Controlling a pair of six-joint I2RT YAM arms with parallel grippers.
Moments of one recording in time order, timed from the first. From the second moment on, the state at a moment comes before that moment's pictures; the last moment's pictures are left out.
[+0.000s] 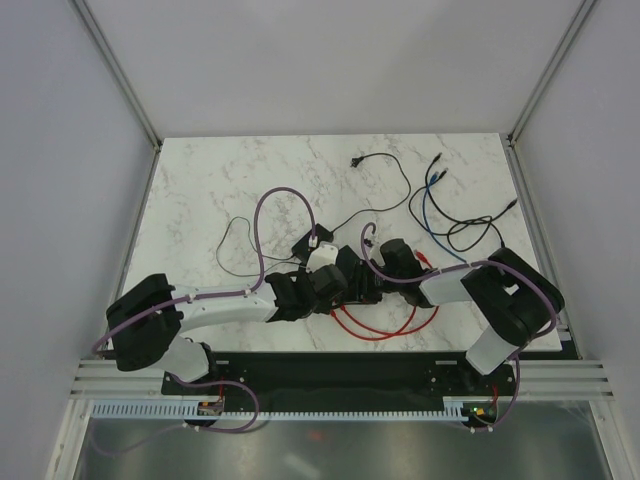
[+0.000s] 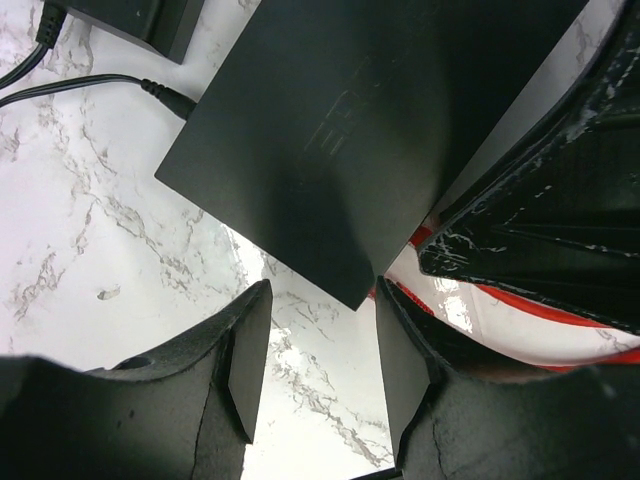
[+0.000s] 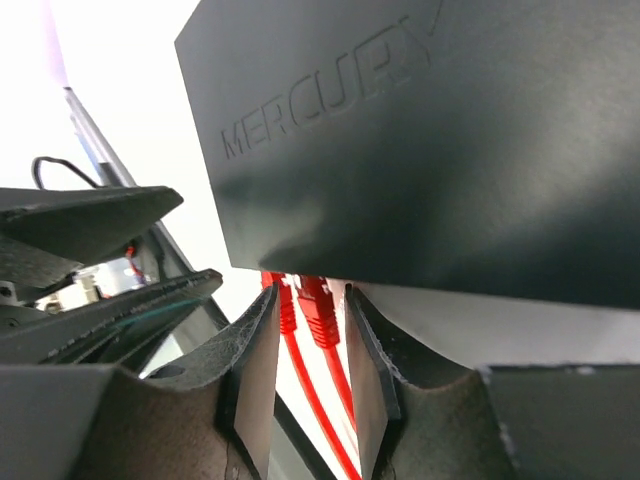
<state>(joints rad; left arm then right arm) -1.12 1.47 0.83 -0.38 -0.49 -0.69 0.63 1.63 0.50 0.40 -0.55 0.79</state>
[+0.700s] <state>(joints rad) -1.12 1.59 0.91 -0.37 -0.46 -0.65 0.62 1.72 0.48 0.55 -0.60 0.89</state>
